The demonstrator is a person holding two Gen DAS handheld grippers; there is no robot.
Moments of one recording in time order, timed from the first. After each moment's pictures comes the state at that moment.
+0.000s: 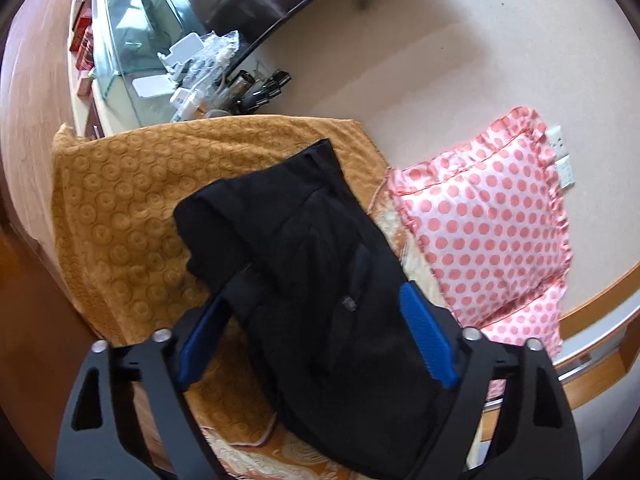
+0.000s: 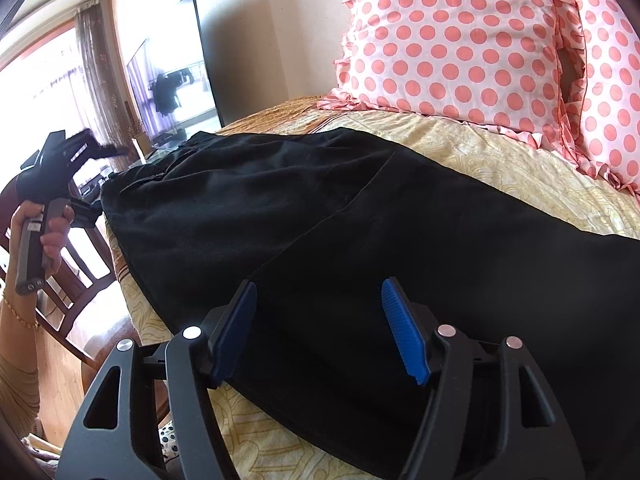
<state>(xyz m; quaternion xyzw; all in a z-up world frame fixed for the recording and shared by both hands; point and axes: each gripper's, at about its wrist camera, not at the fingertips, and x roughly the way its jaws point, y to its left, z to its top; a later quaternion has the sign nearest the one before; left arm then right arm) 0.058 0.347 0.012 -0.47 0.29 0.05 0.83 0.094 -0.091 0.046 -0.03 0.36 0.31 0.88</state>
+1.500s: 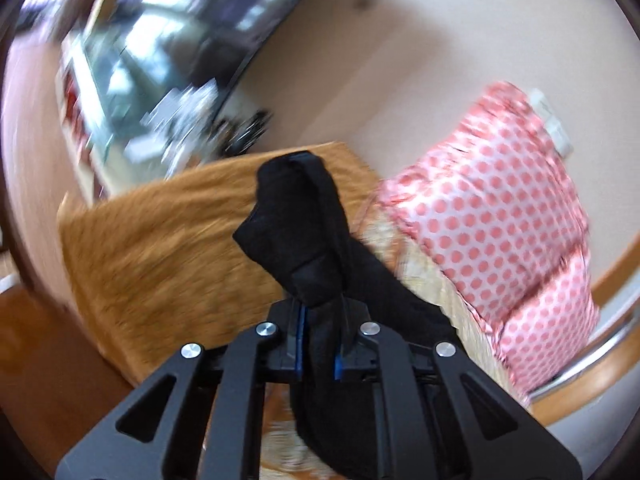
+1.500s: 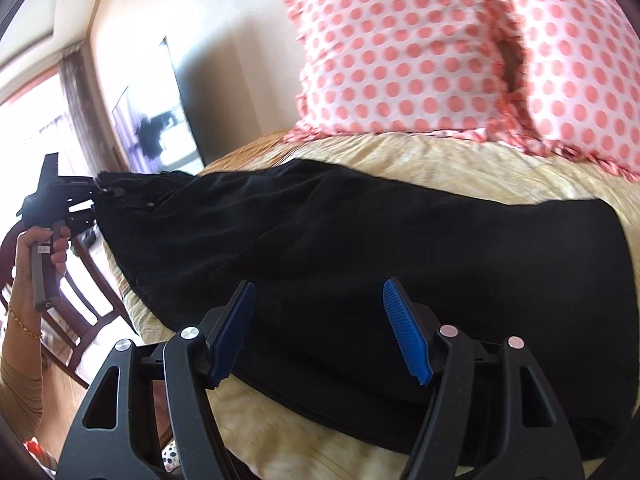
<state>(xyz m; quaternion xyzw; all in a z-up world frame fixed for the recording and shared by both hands) 0.061 0.294 0.068 -0.35 0.25 0.08 0.90 0.078 -0.163 0.055 0.05 0.32 0.27 0.91</state>
